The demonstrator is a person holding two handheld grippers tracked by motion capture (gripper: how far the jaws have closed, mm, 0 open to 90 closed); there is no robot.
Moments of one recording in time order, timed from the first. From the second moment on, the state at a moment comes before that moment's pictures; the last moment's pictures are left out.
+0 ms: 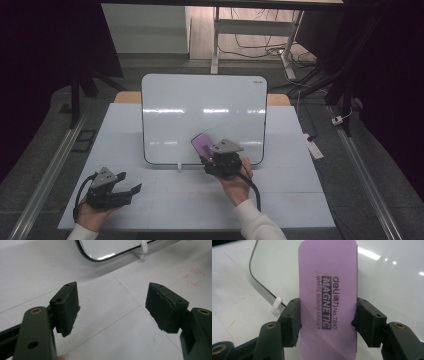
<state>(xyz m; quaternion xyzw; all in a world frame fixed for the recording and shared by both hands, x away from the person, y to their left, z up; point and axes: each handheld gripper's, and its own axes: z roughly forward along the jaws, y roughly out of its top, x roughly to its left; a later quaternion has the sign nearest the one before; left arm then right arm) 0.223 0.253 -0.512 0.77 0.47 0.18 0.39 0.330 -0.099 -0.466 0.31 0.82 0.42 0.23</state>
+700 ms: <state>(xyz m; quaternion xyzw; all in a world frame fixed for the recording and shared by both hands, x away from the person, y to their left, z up) 0.231 0.226 -0.490 0.76 0.45 0.17 0.45 0.294 -0.142 -0.475 0.30 0.78 0.52 0.20</state>
